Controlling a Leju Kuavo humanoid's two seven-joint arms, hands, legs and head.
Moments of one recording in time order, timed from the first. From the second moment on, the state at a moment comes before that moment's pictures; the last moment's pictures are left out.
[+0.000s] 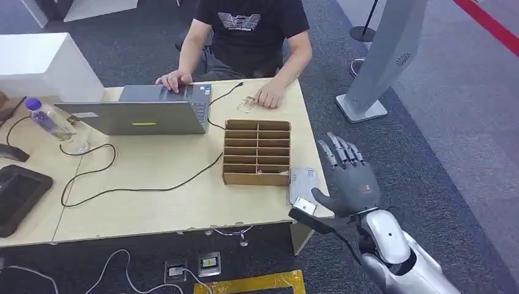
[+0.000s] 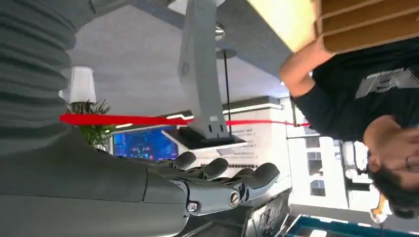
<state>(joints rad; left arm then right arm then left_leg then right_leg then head) -0.17 0.18 -1.12 -0.20 1.24 0.15 -0.02 -0.27 -0.42 0.68 -1.49 1.03 -0.23 0.31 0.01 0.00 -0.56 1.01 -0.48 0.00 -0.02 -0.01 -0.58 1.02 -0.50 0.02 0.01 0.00</state>
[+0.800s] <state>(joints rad) -0.17 0.17 -1.12 -0.20 1.24 0.15 -0.01 -0.37 -0.14 0.73 -1.35 1.15 -0.09 0.22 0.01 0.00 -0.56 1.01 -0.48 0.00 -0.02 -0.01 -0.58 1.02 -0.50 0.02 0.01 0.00</state>
